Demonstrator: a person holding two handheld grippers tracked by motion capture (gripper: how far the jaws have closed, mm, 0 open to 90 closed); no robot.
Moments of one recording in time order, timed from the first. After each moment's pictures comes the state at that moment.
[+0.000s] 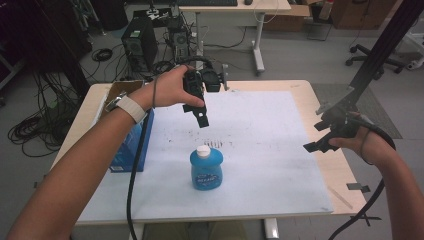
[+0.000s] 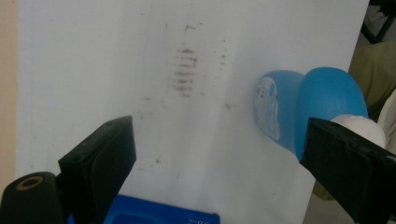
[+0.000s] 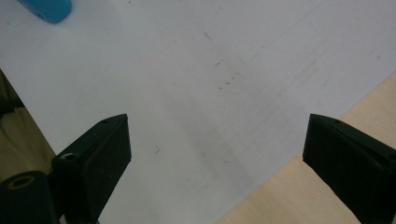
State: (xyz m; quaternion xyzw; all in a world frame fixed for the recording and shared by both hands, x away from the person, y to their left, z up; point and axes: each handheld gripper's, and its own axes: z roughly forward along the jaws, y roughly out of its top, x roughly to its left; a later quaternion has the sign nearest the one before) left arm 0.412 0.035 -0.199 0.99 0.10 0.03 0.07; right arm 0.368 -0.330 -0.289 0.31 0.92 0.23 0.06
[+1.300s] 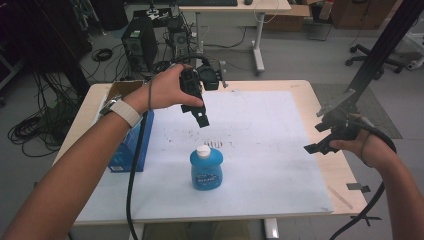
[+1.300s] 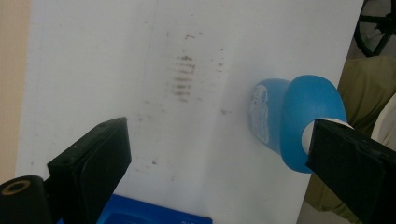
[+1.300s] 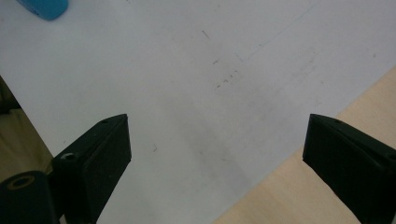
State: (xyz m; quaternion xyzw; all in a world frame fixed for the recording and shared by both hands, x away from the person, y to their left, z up) left arm 0.401 0.039 -0.188 0.99 0.12 0.04 0.09; right arm 0.364 -0.333 -0.292 0.30 0.92 0.23 0.07
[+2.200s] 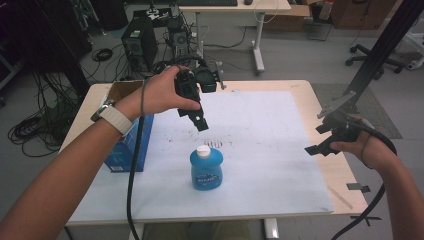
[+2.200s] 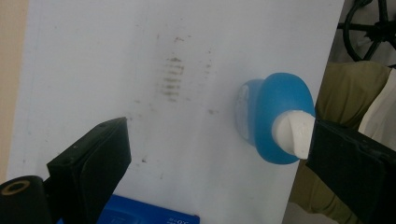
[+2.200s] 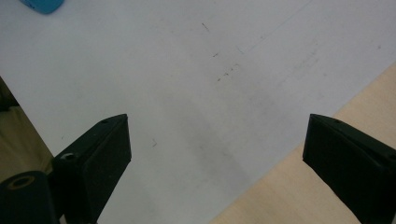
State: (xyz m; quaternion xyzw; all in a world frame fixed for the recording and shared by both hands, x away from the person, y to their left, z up) left arm 0.380 0.045 -0.177 0.99 0.12 0.04 0.11; right arm 0.362 -0.336 -0.298 0.31 0.92 0.23 0.07
